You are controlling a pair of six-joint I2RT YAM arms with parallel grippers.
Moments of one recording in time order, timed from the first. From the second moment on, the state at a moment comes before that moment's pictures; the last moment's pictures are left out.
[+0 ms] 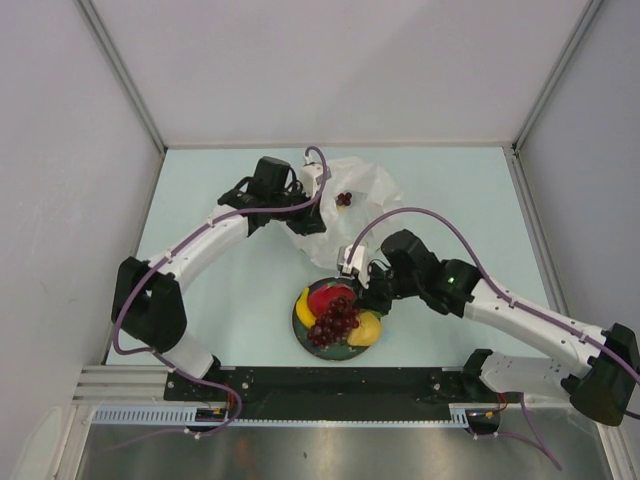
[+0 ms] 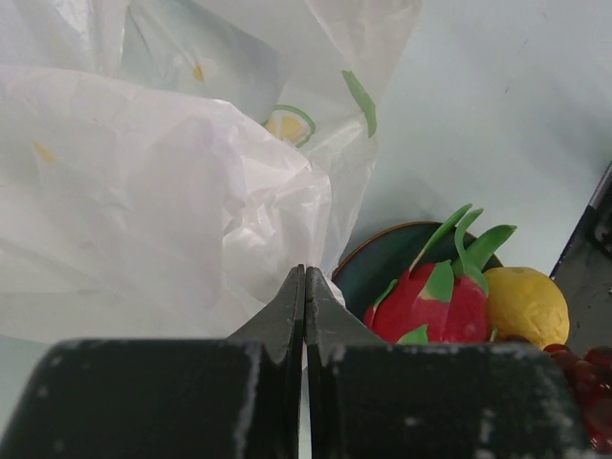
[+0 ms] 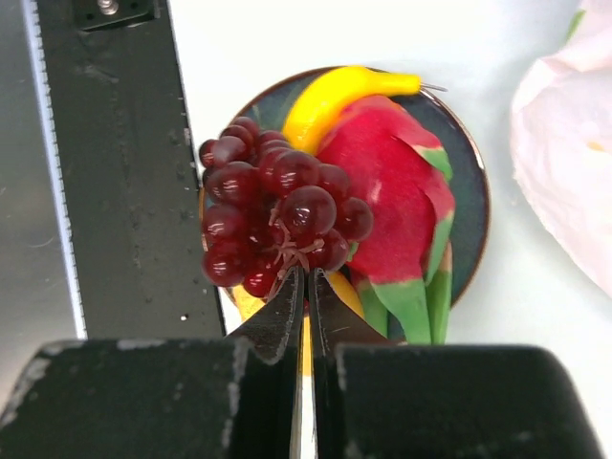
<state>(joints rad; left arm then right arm) -0.49 1.59 1.30 -0.46 0.52 0.06 0.91 1.10 0.91 -0.51 -0.43 -0.26</state>
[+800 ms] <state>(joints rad) -0.49 1.63 1.31 -0.48 0.59 0.02 0.81 1.18 0.92 -0.57 -0.43 -0.23</state>
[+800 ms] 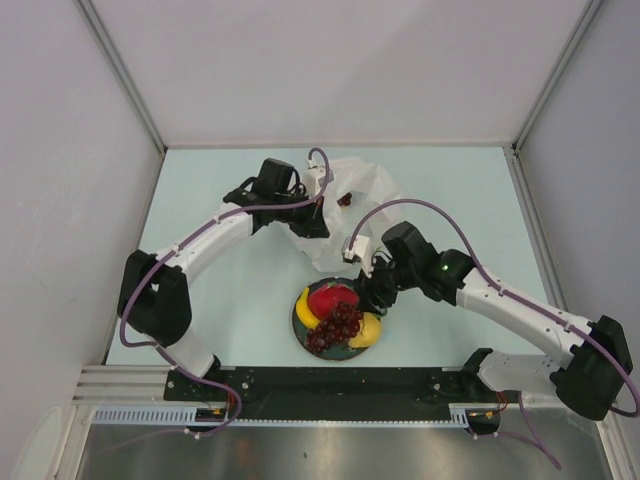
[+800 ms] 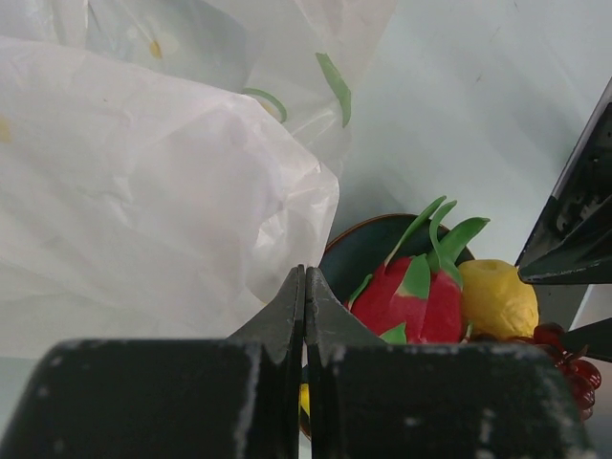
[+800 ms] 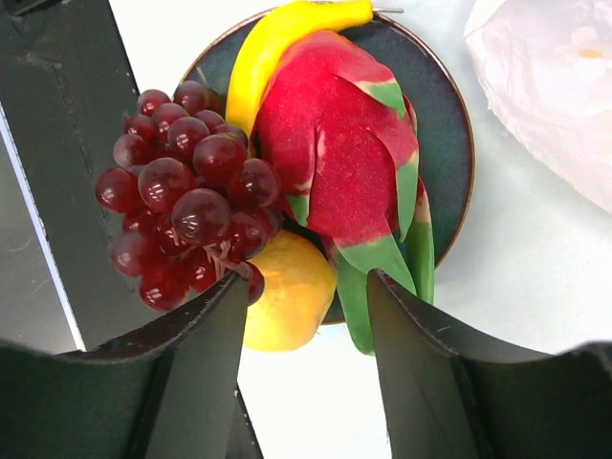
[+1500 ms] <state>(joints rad) -0.49 1.64 1.36 -0.55 0.61 0.01 0.63 1.25 1.05 -0.58 -0.36 -0.18</state>
